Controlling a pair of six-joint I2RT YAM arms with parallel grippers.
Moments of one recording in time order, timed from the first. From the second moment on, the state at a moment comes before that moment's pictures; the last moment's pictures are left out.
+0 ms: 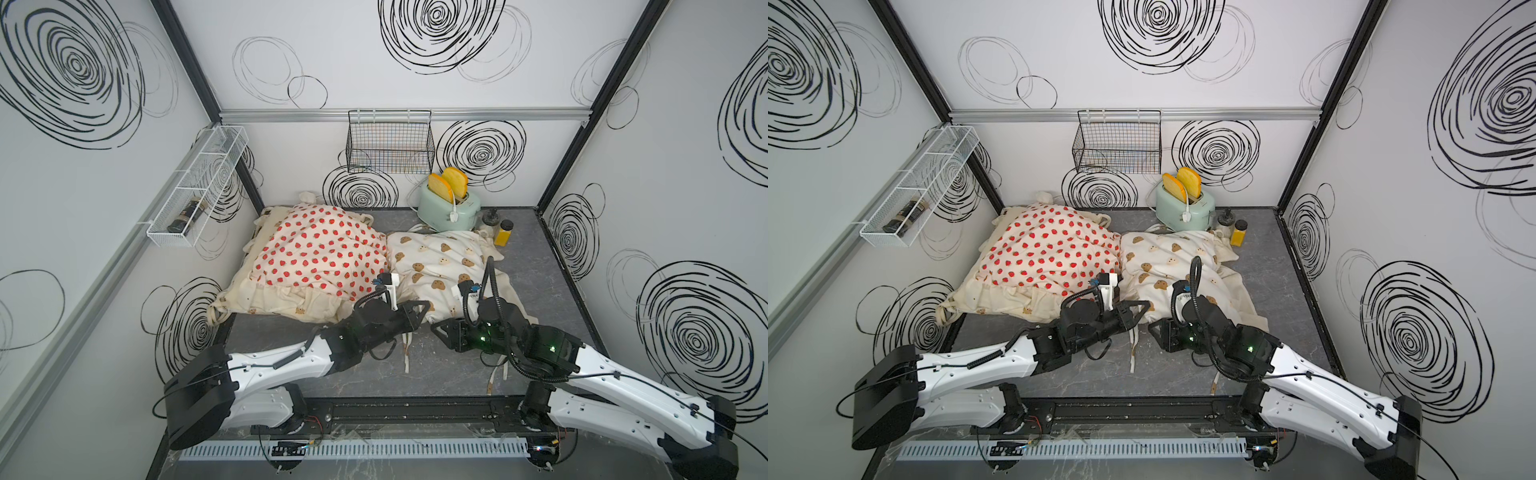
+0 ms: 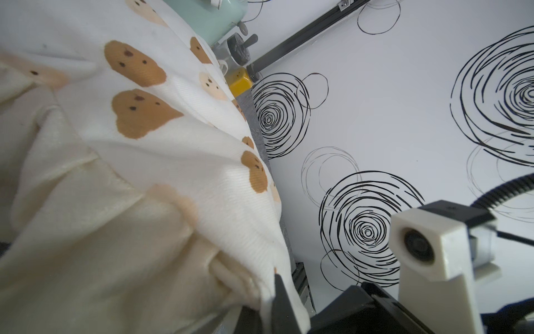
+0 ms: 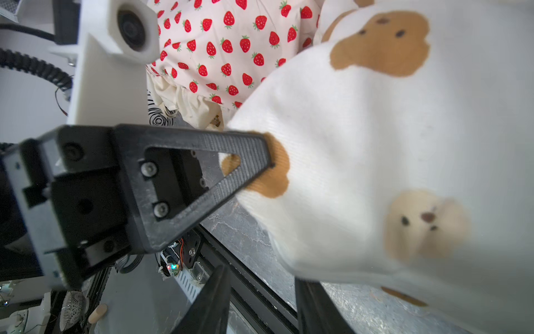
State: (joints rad) left arm -0.99 1.22 0.60 0.38 -0.05 -1.13; right arm 1.01 0.82 0.74 -0.50 -0.03 0.80
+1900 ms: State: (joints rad) left arm -1.00 1.20 0.58 0.39 -0.07 -1.17; right arm 0.91 0.90 0.68 -0.33 -0.17 0.85
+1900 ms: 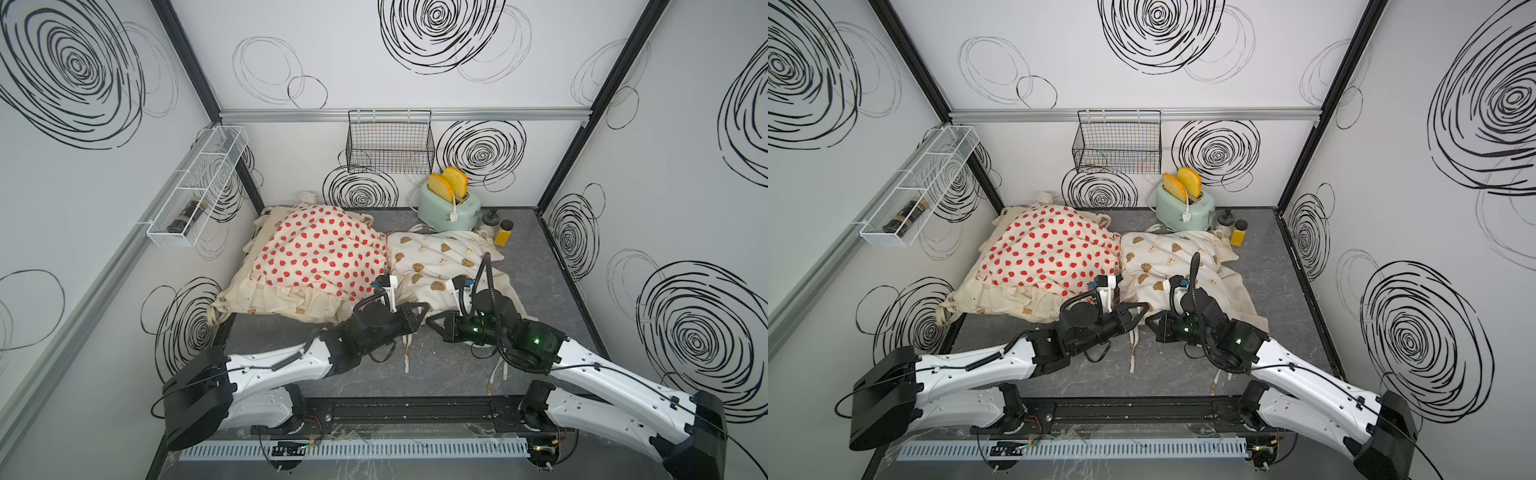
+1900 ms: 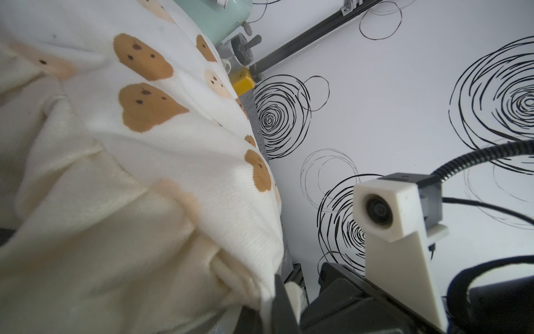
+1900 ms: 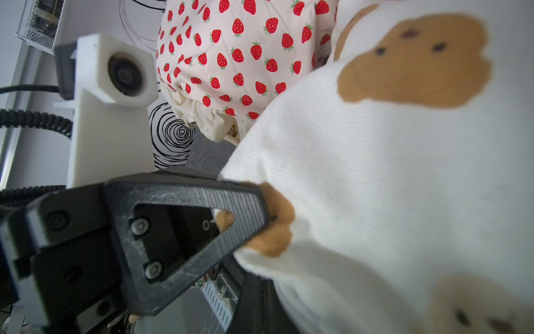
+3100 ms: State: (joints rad) left arm -0.73 0.97 0.48 0.22 -0.02 -1.12; right arm 0.78 0.82 0.70 -0.76 -0.06 0.83
